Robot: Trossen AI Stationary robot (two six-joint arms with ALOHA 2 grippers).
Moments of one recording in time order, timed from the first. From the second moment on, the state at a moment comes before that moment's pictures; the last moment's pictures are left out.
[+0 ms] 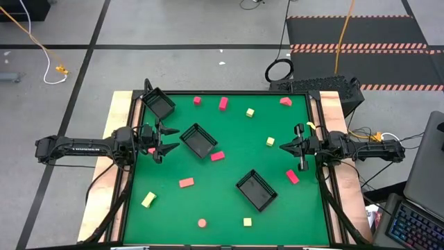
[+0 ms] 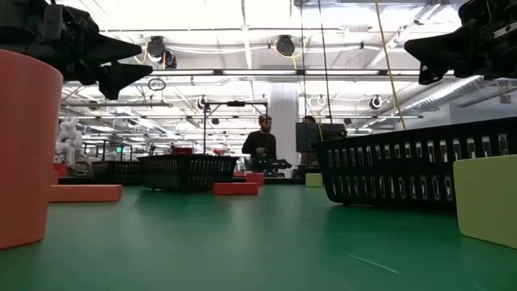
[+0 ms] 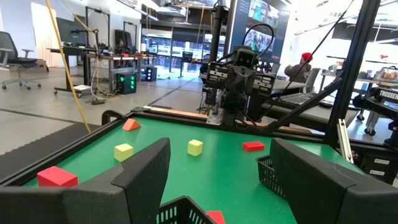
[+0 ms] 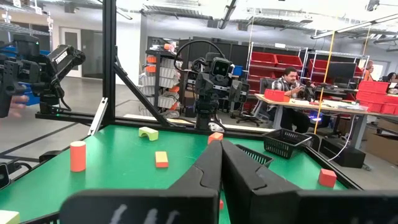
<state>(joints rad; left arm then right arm) 0.13 0.44 0.01 0.54 0.04 -0.11 0.02 0.06 0.02 0.19 -0.03 -0.09</state>
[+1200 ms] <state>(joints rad) 0.13 0.44 0.01 0.54 0.04 -0.13 0.01 0.06 0.02 0.27 -0.03 0.12</state>
